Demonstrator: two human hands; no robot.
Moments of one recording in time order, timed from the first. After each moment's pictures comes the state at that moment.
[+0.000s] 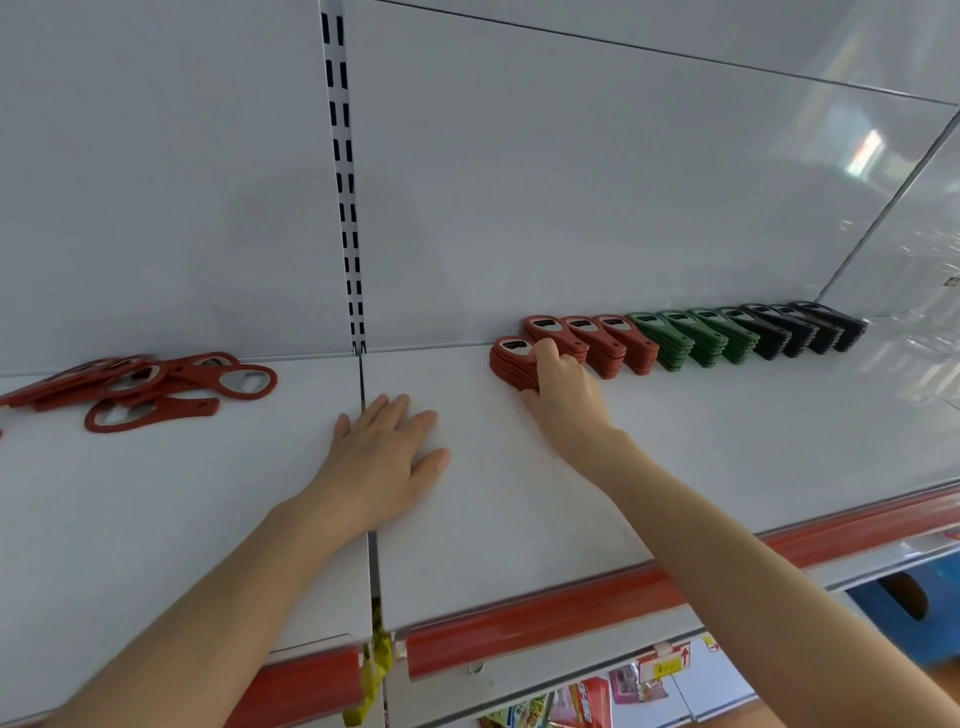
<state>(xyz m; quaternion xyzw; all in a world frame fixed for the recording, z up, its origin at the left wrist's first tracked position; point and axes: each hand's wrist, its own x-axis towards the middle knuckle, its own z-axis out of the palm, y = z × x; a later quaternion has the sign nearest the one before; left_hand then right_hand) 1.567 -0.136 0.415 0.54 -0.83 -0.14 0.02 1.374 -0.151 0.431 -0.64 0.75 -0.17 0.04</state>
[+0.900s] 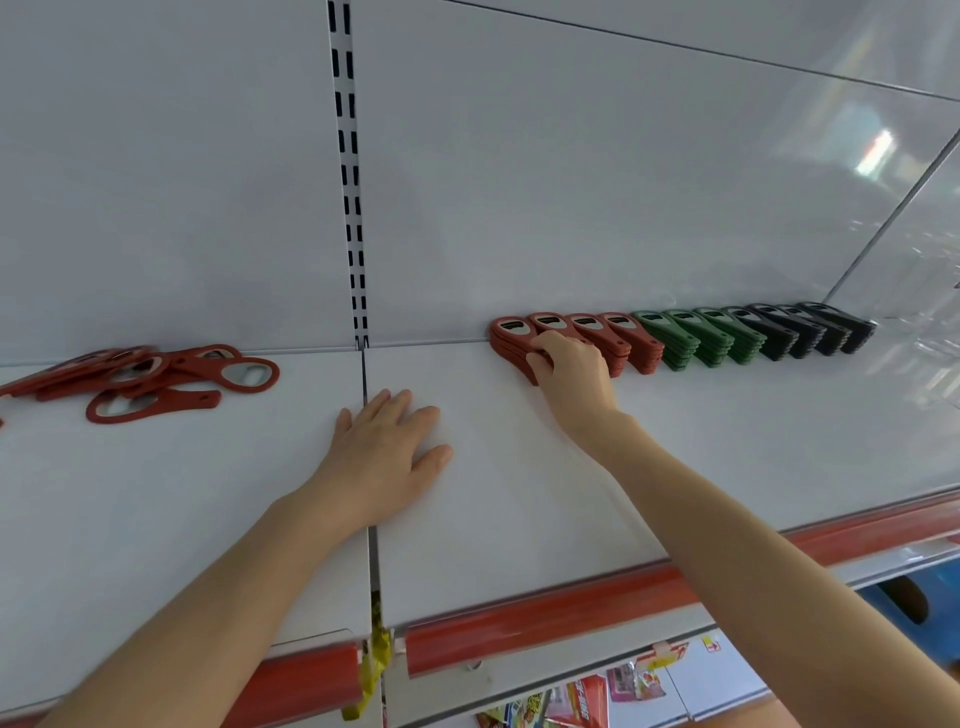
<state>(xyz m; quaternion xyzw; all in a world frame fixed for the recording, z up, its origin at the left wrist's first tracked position) 1.567 -0.136 0.415 0.54 -0.83 -0.14 0.02 1.362 -0.169 0.430 -0.64 0.73 -0.24 0.02</state>
